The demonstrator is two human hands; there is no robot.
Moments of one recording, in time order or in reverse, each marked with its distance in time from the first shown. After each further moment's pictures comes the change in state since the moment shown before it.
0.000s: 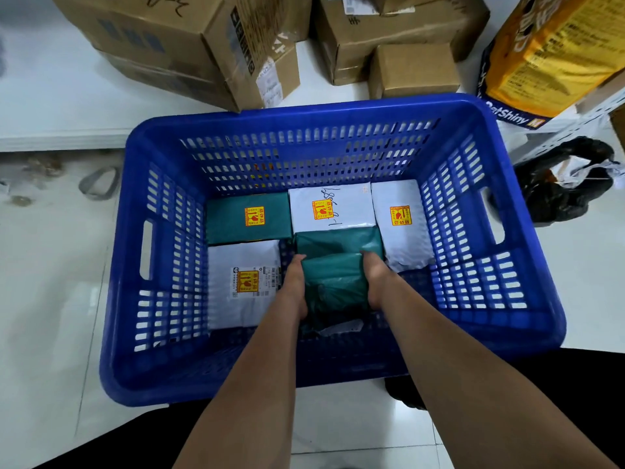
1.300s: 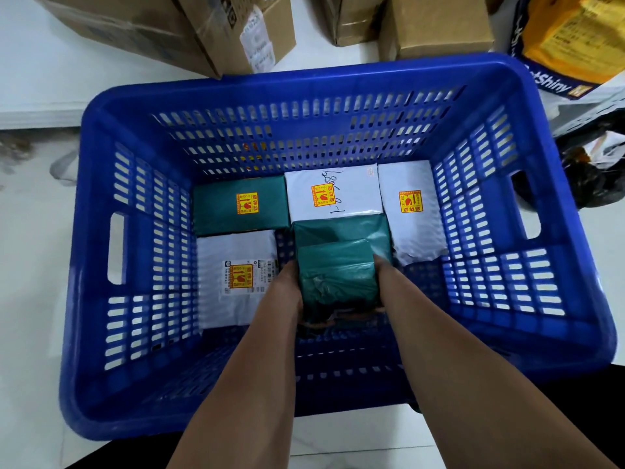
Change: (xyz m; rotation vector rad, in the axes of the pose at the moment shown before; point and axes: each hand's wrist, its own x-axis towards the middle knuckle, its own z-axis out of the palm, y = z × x) left_hand 0.039 0.001 -0.014 -0.051 -0.028 -0.224; right_hand 0.038 -0.002 -0.003 -0.406 0.090 0.082
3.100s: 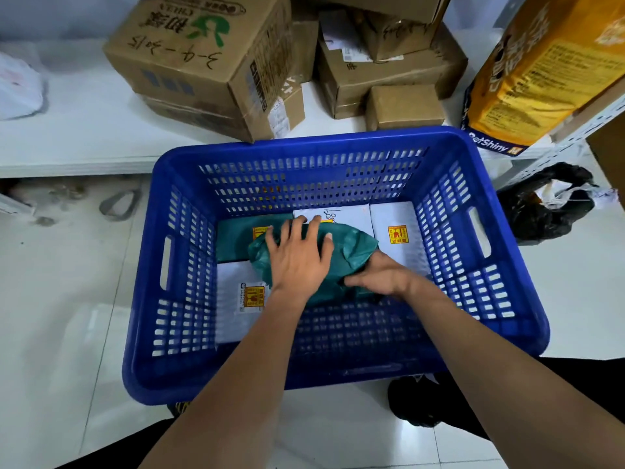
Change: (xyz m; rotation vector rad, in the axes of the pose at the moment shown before) left_hand -0.108 0.024 0.022 1.529 0.782 1.467; right_hand -0.109 -0.006 -0.036 -0.468 -0.142 -0.894
